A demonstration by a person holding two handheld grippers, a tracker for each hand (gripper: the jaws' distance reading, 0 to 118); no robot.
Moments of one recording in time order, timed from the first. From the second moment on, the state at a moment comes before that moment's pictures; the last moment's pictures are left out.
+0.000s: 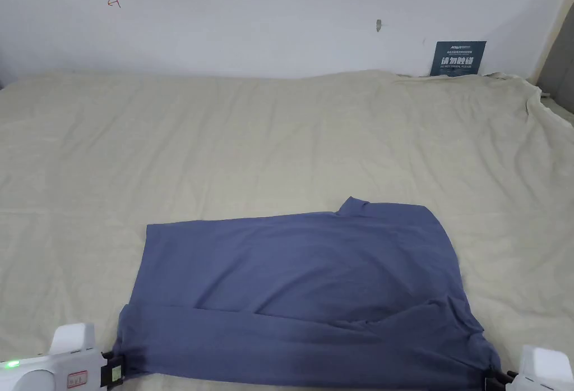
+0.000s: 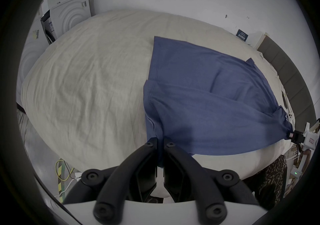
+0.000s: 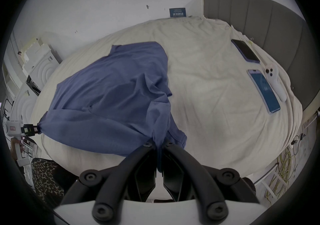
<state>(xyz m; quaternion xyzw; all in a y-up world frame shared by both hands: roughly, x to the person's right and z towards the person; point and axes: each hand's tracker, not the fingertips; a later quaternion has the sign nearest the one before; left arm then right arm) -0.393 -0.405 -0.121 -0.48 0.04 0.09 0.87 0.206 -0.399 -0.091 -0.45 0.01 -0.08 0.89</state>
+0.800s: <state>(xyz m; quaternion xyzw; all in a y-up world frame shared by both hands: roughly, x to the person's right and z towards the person) -0.349 -0.294 -0.130 -0.30 0.05 0.07 0.95 0.170 -0.276 -0.105 -0.28 0.00 -0.03 0.96</state>
